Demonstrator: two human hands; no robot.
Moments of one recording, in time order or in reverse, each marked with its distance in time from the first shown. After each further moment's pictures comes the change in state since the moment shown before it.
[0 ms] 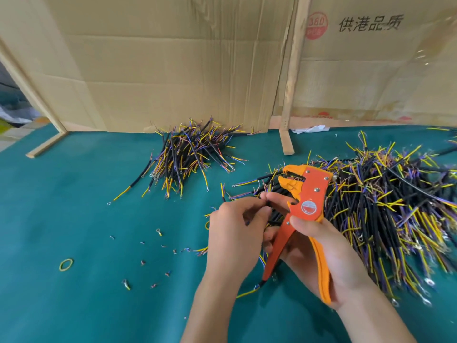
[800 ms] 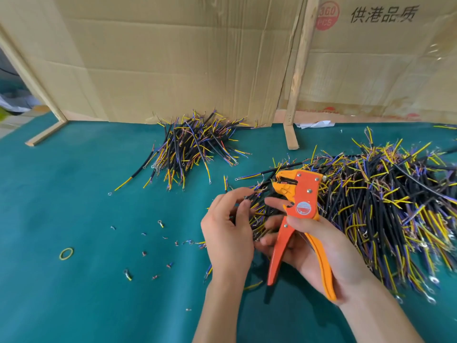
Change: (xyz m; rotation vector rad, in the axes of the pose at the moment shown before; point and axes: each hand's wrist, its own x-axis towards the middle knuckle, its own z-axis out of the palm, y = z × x) left_hand 0.001 -0.041 0.024 -0.214 0.371 0.056; right_hand 0.002 0.002 0.003 0.012 0.124 0.140
